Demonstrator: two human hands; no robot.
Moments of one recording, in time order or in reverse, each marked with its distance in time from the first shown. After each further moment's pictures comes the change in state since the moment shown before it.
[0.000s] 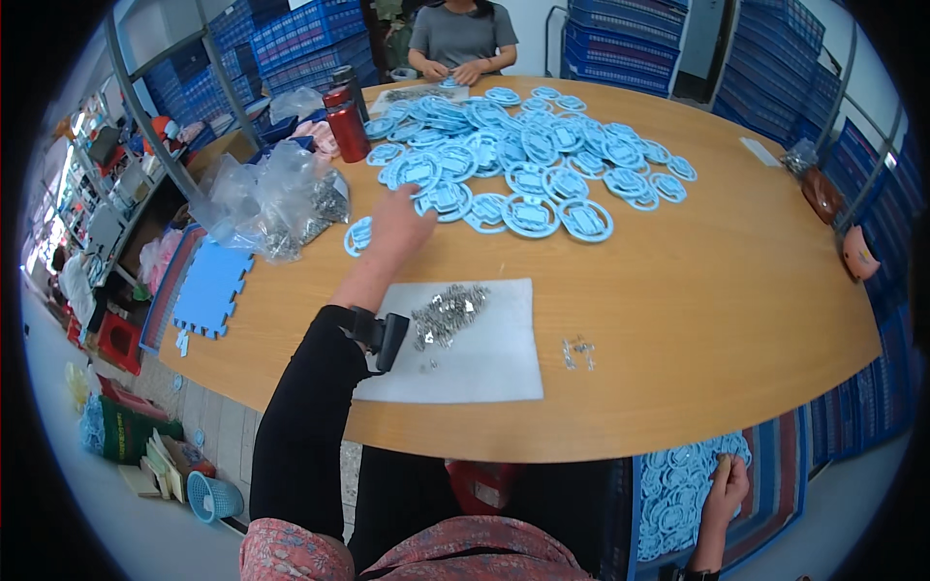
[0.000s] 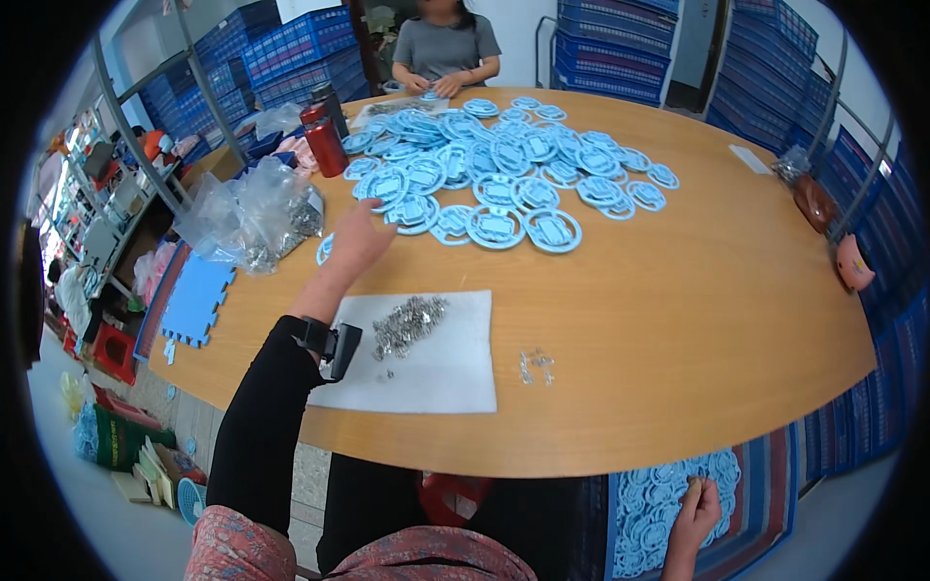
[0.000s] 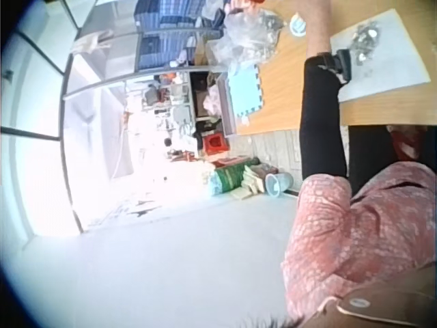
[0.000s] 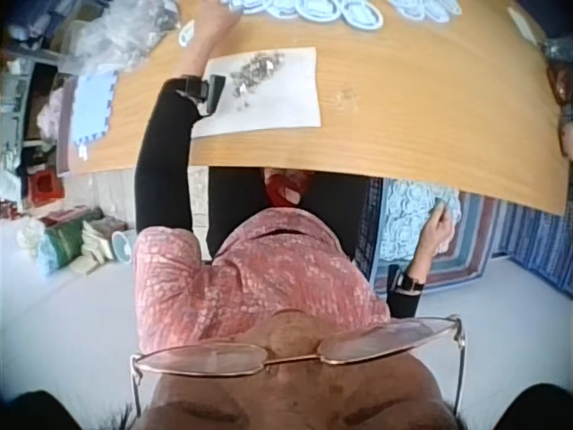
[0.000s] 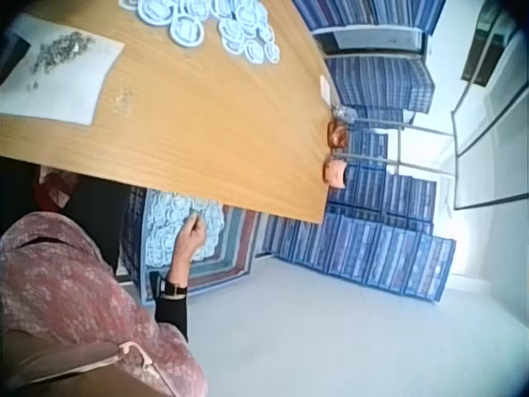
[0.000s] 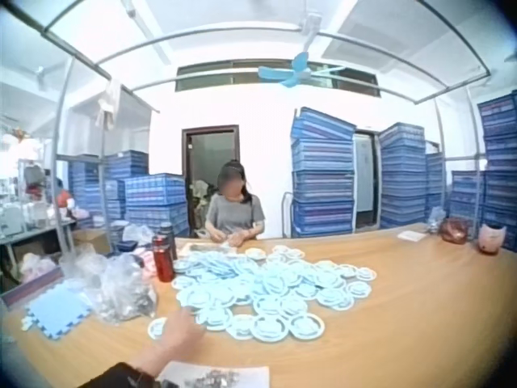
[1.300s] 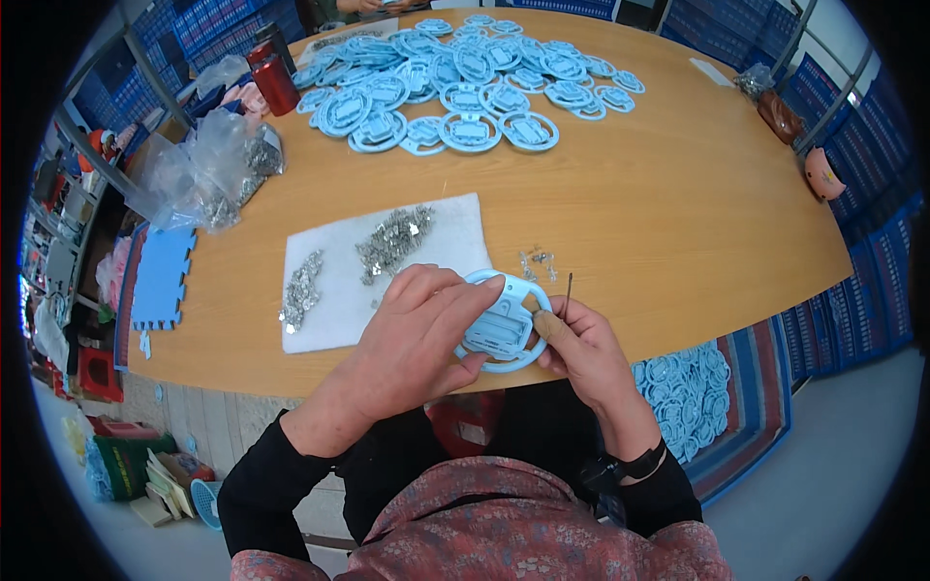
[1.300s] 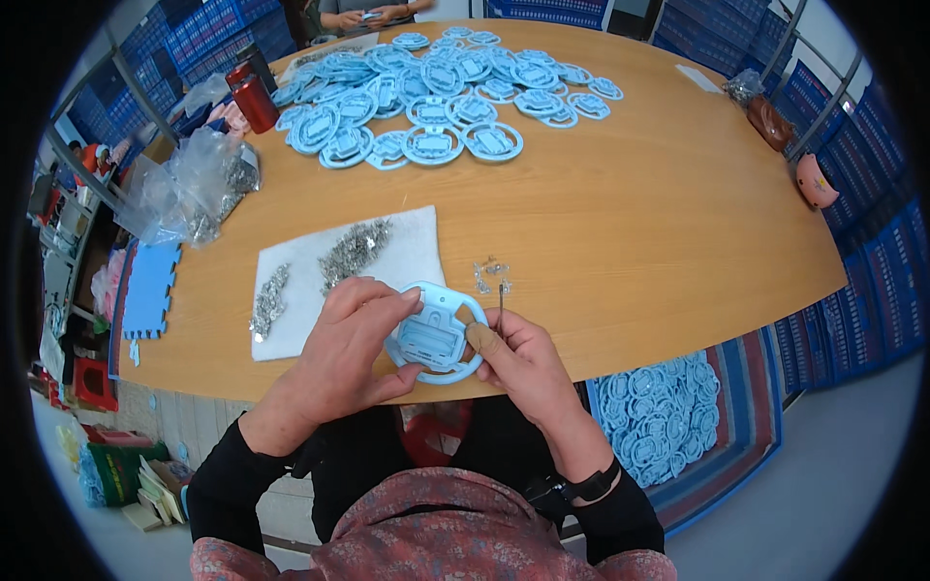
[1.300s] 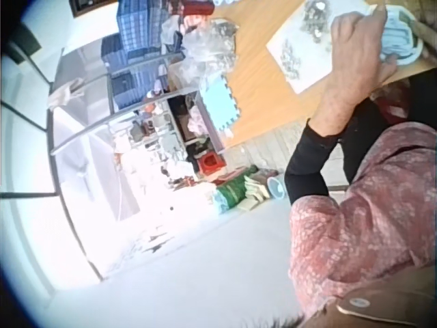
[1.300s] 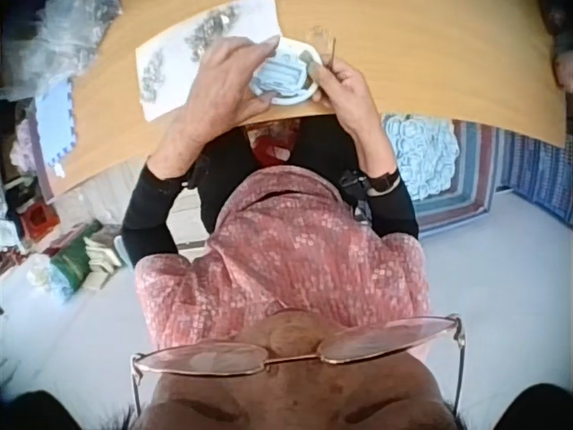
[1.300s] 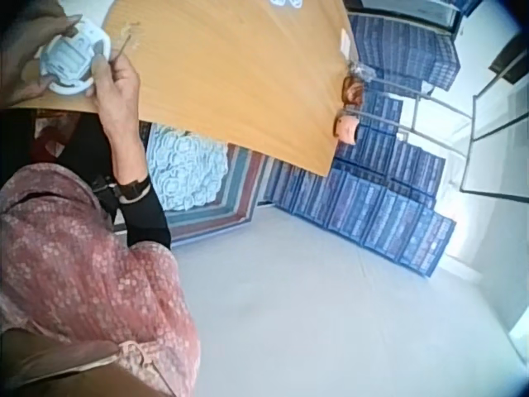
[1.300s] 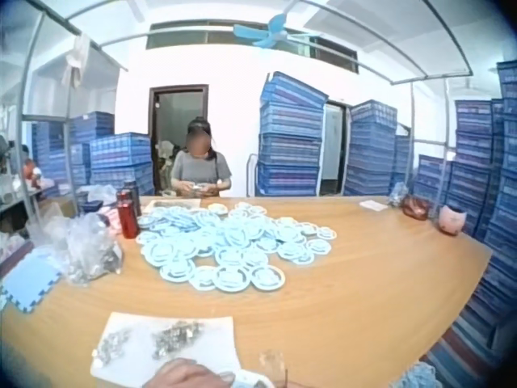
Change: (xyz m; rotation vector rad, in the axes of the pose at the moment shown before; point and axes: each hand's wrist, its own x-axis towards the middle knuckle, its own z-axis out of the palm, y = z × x) left_hand -0.205 0.106 -0.095 -0.379 -0.269 0.847; right_hand -0.007 -0.192 0.162 0.762 -0.905 0.319
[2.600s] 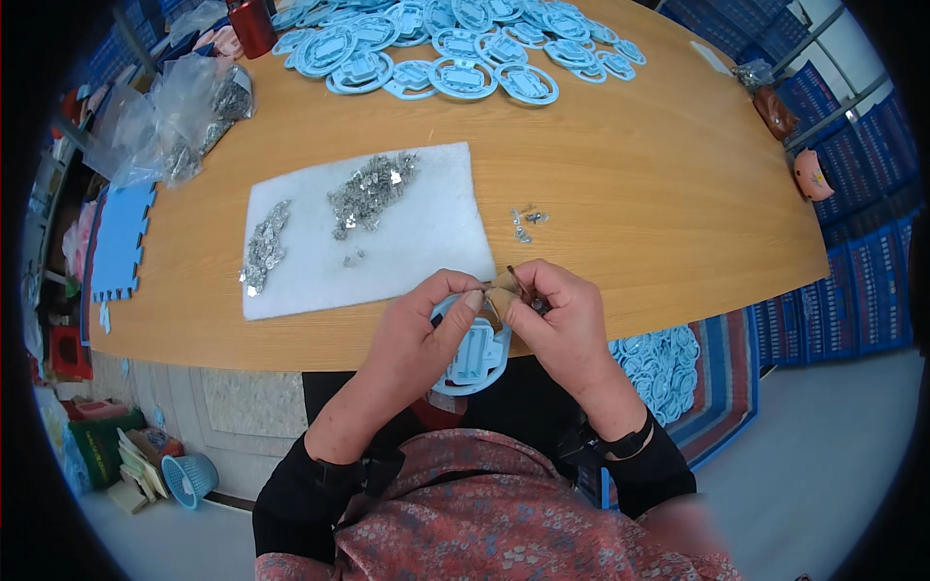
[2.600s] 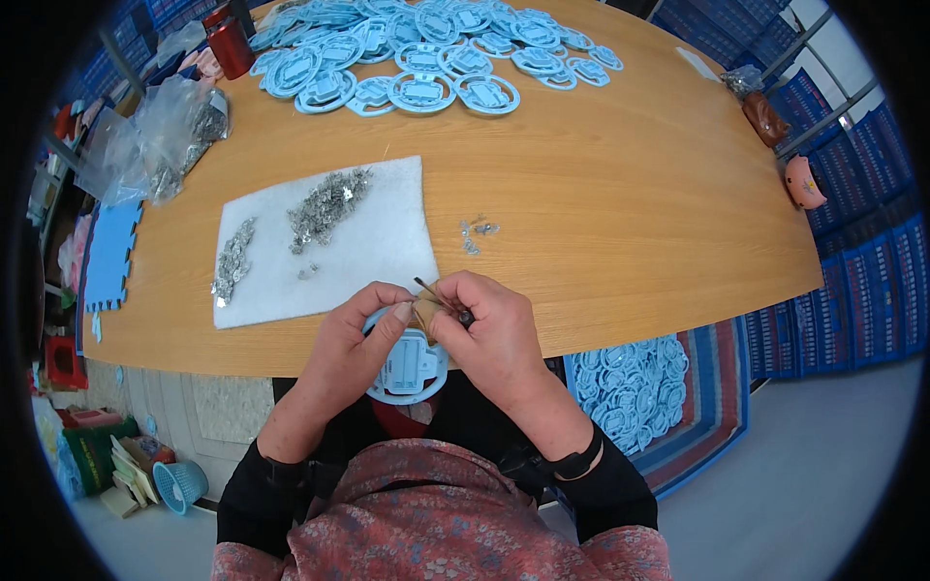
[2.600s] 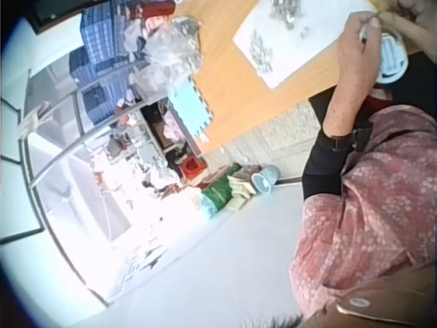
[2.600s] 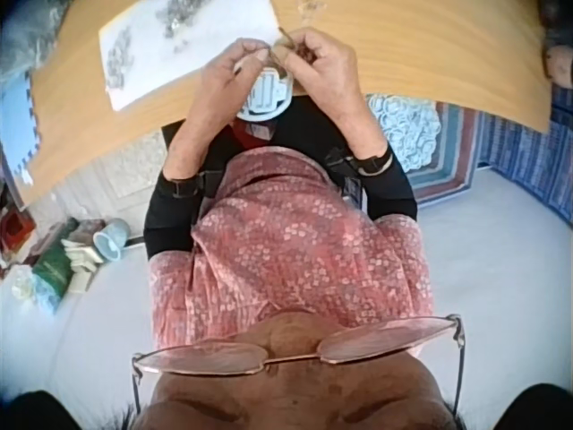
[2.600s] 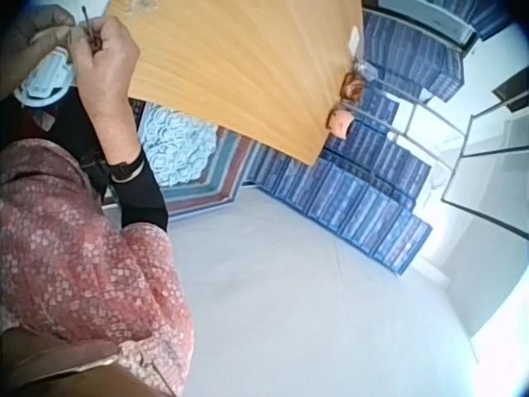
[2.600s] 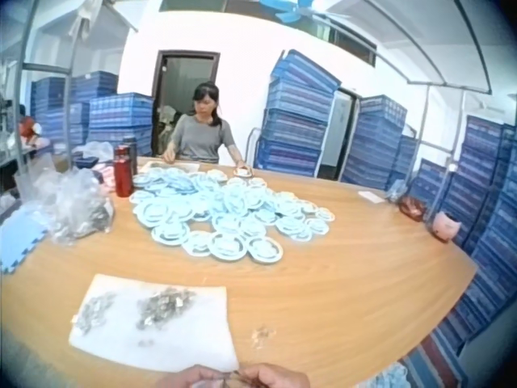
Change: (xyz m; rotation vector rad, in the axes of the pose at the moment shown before) left_hand -0.030 0.017 0.067 -0.851 0.148 -0.786; right_hand 0.012 -0.001 0.030 -0.675 0.132 -0.330
